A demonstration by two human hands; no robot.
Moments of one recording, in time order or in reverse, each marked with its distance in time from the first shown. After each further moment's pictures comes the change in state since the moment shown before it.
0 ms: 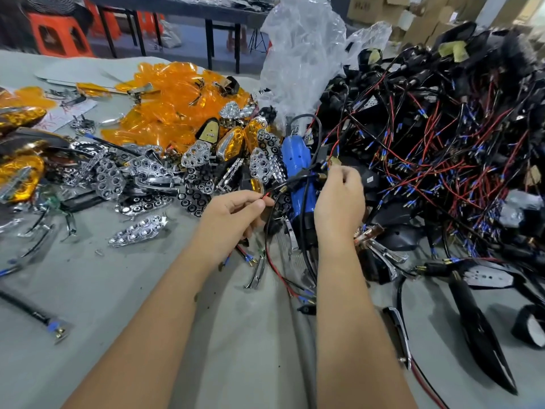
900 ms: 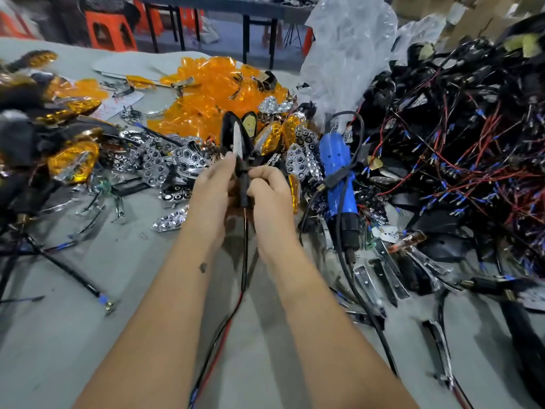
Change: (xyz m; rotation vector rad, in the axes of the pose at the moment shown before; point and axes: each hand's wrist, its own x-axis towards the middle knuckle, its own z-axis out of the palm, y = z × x) left_hand 0.011 0.004 -0.042 -0.405 0.370 -0.145; right_hand -0.093 -0.024 0.080 0.437 -0.691 0.136
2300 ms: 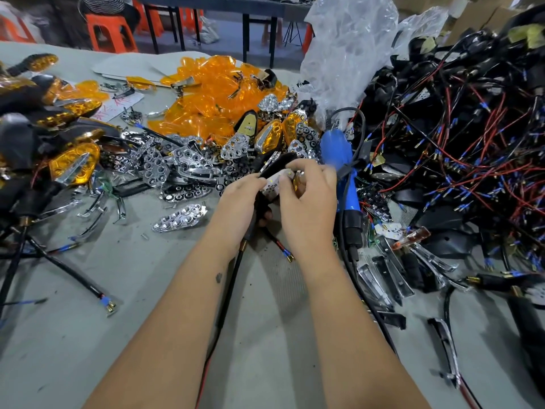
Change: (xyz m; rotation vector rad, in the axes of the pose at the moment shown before) left_hand -0.006 -0.014 0.018 0.170 -0.140 -0.133; right_hand 0.004 0.000 -0.045 -0.542 0.283 -0.446
